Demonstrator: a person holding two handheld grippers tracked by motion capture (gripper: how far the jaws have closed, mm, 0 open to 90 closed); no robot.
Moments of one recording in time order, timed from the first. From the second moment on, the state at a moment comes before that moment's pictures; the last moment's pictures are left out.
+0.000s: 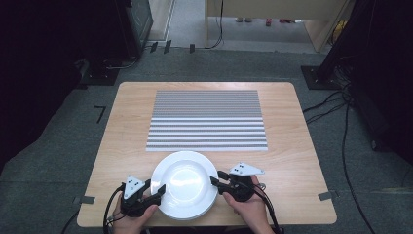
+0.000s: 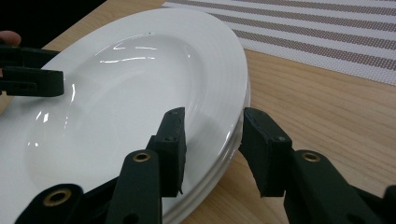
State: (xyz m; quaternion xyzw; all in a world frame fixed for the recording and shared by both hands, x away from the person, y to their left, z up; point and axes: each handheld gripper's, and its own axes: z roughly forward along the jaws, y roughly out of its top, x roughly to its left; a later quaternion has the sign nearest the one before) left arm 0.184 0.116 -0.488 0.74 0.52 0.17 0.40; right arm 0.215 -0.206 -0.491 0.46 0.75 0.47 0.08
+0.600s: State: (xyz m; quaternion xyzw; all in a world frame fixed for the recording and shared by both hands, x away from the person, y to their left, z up) left arm 0.185 0.118 -0.490 0.74 0.52 0.17 0.40; right arm 0.219 -0.217 -0.492 0.46 0.74 0.48 0.04
